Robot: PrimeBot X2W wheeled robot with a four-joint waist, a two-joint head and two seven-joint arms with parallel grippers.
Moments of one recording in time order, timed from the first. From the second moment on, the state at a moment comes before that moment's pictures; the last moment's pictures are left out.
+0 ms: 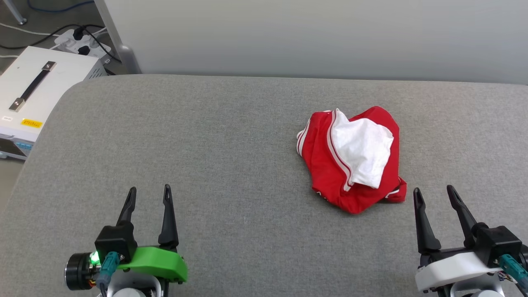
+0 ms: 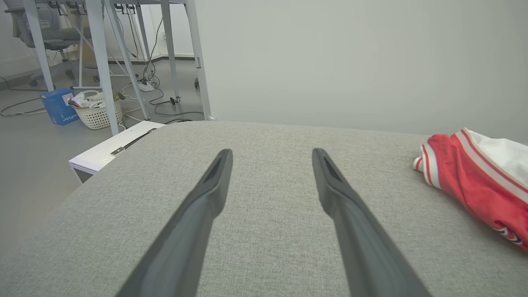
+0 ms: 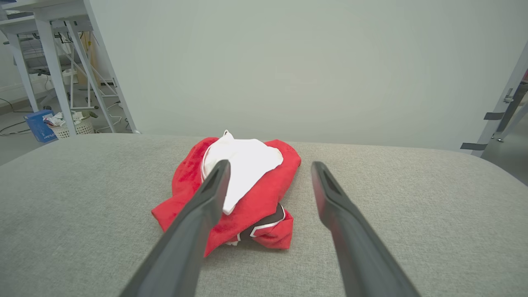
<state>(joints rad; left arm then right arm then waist) -0.02 0.15 -0.12 0.10 -0.21 0.10 -0.26 0.05 -0.05 -0.03 0.03 0.10 0.13 -0.26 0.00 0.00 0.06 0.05</state>
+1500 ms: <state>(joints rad) -0.12 0.06 0.01 0.12 -0.09 -0.02 -0.26 -0.76 -0.67 0.66 0.27 0.67 0.13 0.41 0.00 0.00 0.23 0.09</state>
